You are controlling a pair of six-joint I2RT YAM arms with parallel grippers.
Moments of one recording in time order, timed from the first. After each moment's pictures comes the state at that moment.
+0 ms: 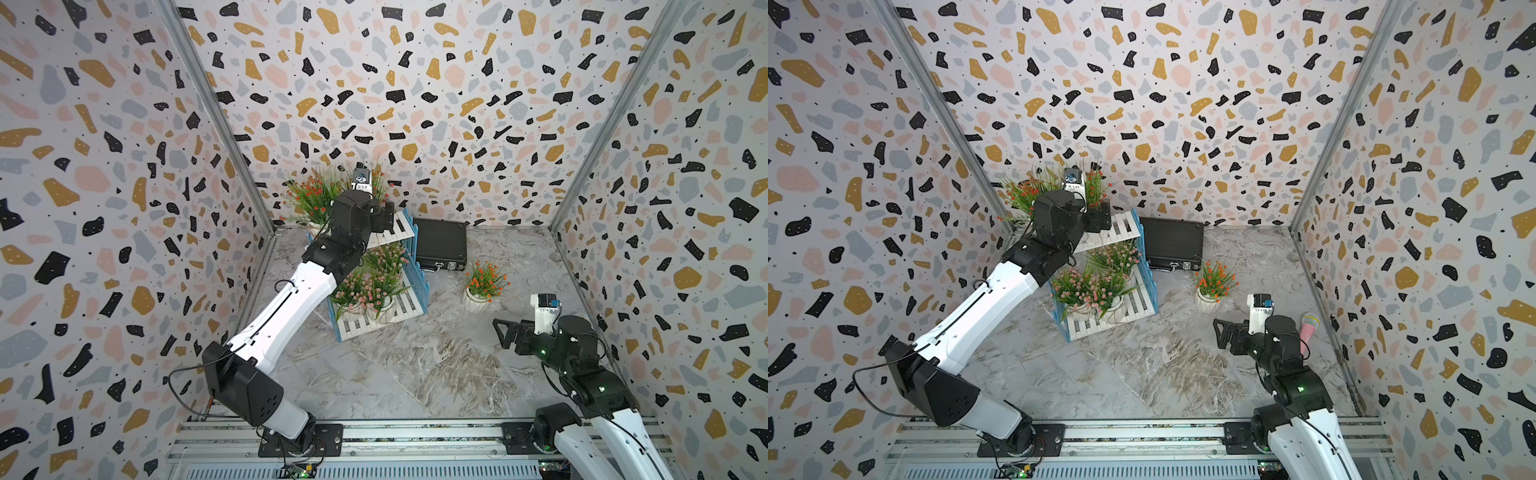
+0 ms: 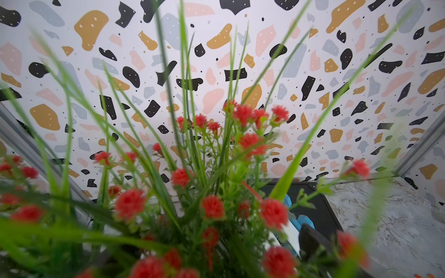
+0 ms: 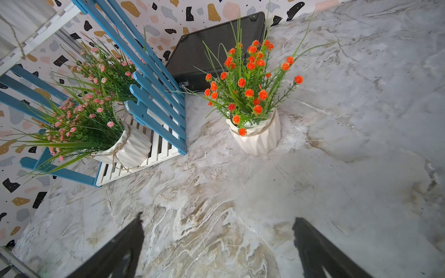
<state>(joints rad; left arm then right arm) -0.51 1.52 1.60 -0.27 -0.38 -0.04 0.24 0.49 0.56 -0.58 -0.22 0.36</state>
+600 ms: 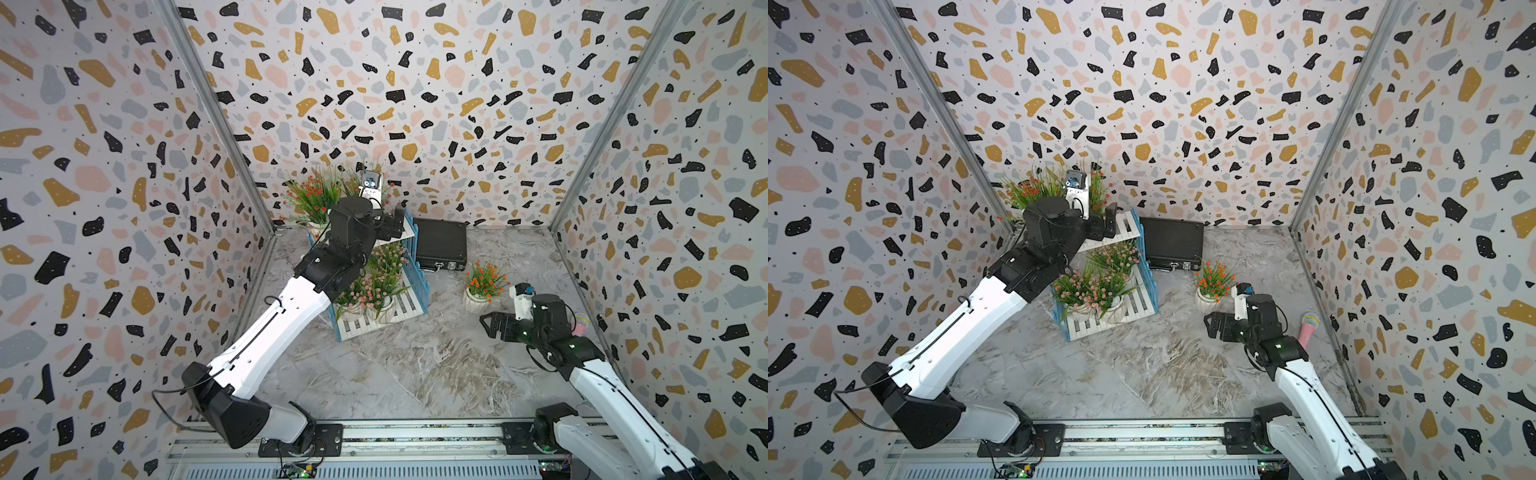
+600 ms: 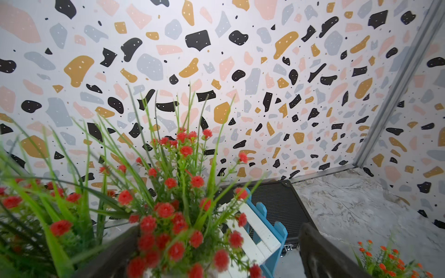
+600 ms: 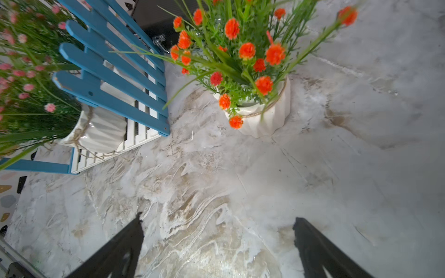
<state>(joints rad) -0.63 1.41 1.59 -0.31 -0.37 0.01 0.24 0.88 0.59 -0.45 -0.26 0.34</state>
